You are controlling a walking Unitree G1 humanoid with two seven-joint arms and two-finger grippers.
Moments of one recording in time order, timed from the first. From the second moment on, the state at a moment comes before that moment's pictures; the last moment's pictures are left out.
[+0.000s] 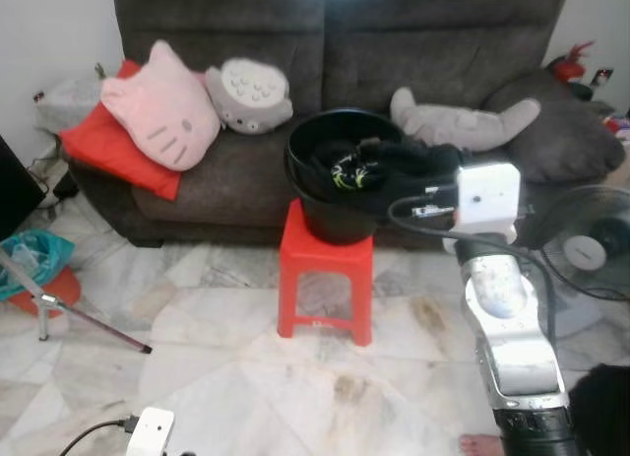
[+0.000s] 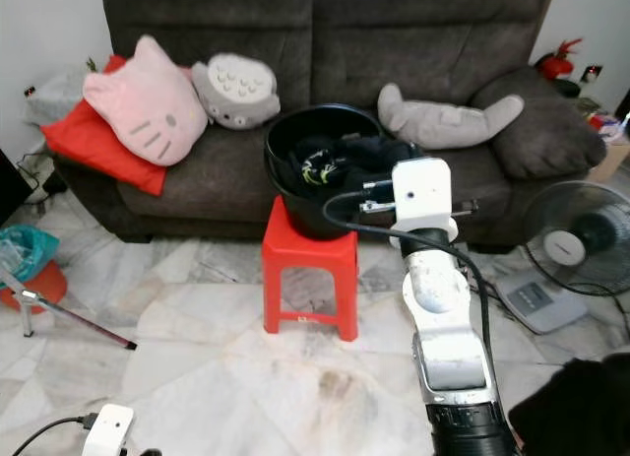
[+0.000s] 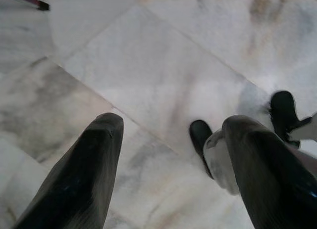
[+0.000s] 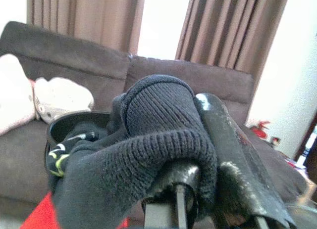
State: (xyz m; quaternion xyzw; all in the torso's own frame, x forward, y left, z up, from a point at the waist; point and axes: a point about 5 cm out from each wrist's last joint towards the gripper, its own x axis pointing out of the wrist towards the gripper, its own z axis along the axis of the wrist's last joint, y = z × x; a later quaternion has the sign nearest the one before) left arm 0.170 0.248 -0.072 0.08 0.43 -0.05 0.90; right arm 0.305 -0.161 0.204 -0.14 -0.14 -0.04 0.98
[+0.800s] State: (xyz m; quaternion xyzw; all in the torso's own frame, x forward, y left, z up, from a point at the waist) left arm 0.164 0.250 -0.074 0.08 0.44 -0.05 0.89; right arm 0.305 -0.155 0.206 -0.14 -0.16 -0.03 0.98
